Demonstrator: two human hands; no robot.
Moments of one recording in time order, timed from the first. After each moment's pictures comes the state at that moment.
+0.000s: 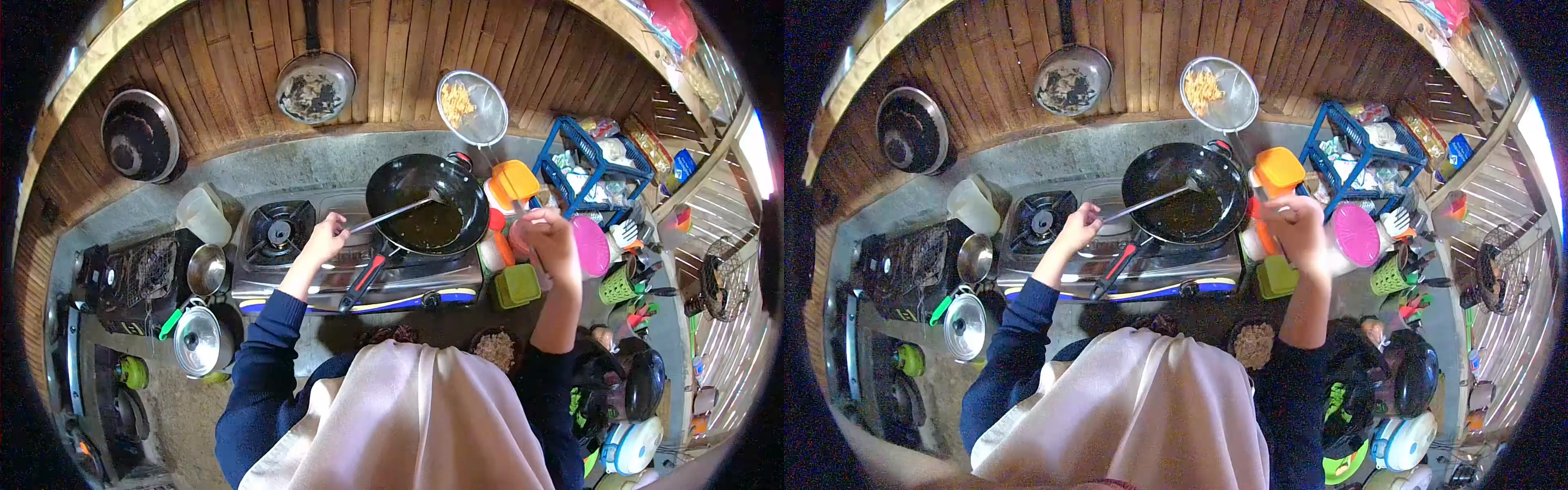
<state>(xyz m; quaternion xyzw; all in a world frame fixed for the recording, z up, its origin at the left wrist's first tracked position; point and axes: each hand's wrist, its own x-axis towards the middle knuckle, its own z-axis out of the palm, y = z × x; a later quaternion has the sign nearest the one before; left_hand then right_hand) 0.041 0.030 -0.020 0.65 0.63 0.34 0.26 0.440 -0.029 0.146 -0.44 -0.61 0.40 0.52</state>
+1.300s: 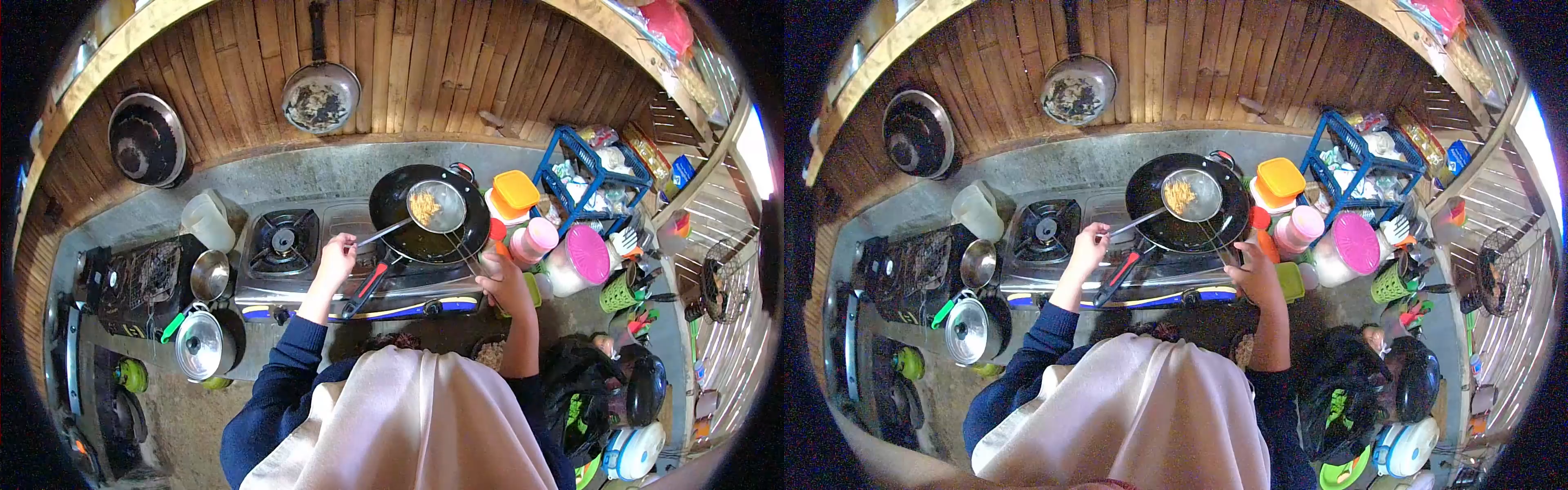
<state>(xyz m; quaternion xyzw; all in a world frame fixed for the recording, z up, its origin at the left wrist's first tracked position) 0.067 0.015 -0.032 0.61 0.63 0.44 0.19 0.425 -0.026 0.050 -0.55 -0.62 0.40 0.38</state>
